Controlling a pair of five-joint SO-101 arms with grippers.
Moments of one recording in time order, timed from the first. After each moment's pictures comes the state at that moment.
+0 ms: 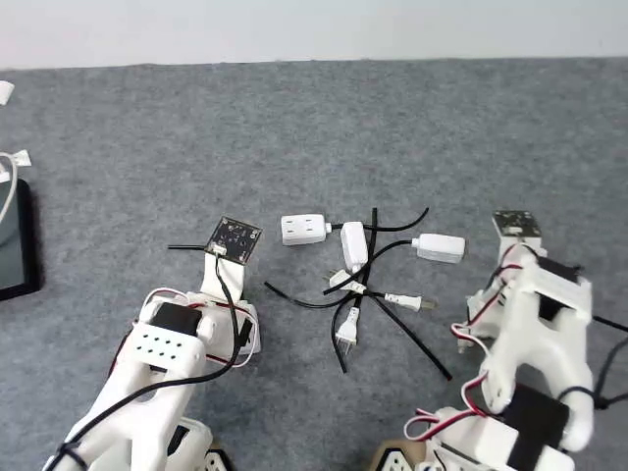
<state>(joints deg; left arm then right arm) 10.5 -36.4 69.1 56.5 3.0 23.4 -9.0 44.5 59.8 25.1</state>
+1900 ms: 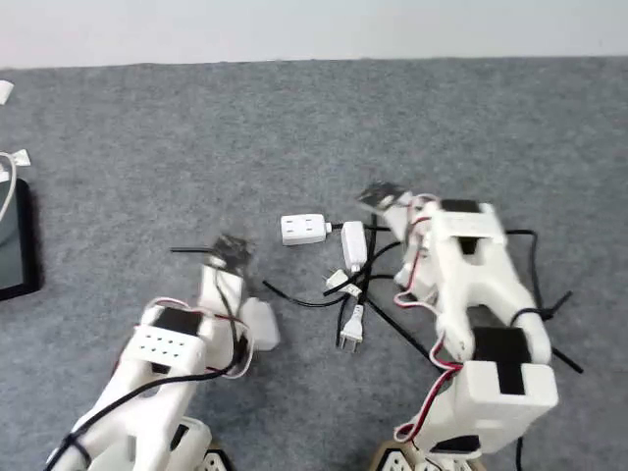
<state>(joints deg) 8.8 -35.3 71.9 57.1 2.7 1.3 8.4 22.9 66.5 47.0</state>
